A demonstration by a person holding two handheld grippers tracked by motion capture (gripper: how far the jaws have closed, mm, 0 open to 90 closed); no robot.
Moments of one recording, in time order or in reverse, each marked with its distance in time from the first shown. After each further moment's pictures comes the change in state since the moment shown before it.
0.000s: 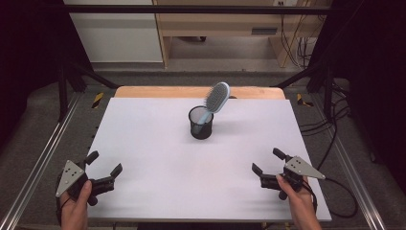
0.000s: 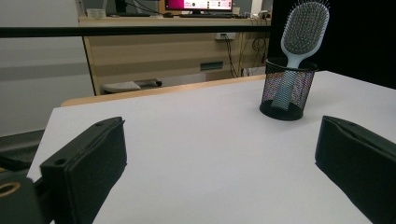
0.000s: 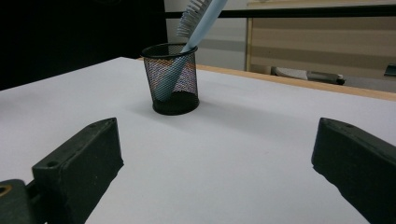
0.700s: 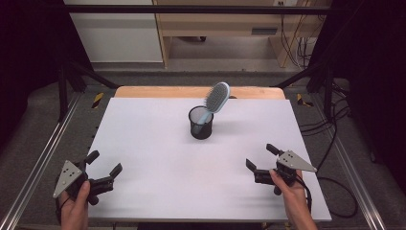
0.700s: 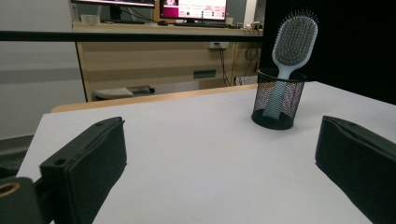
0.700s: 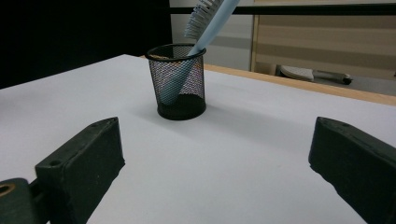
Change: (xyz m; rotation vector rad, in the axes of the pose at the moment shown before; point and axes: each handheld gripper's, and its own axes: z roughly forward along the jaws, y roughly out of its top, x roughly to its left) left arm 0.000 0.001 -0.001 -0.037 -0.032 -0.023; right arm 0.006 0.010 0.019 0.023 0.017 -0.009
